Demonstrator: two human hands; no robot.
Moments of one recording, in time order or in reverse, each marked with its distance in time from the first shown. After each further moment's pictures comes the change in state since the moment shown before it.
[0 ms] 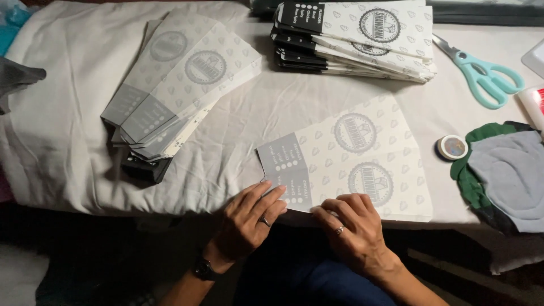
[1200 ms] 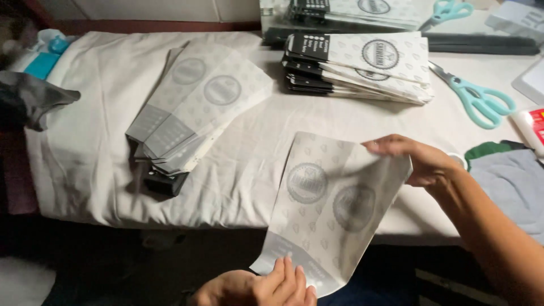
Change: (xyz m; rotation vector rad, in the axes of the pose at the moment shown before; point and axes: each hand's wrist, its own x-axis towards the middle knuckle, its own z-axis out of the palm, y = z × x) left_hand -0.021 0.023 -0.028 0.406 0.004 0.785; right_hand 0.057 0.171 -0.018 1.300 -0.454 1.671
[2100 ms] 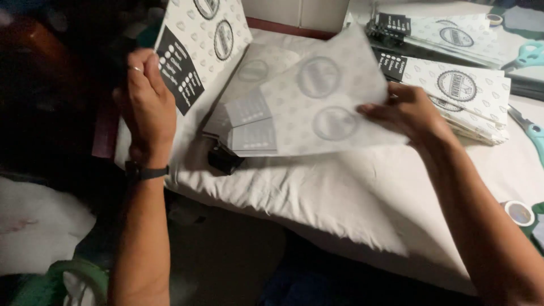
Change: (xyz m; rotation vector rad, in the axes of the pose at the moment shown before) left_hand -0.154 -0.214 -0.046 0.419 -0.030 -1.248; right_hand 0.048 -0.080 0.143 -0.441 0.076 -0.629
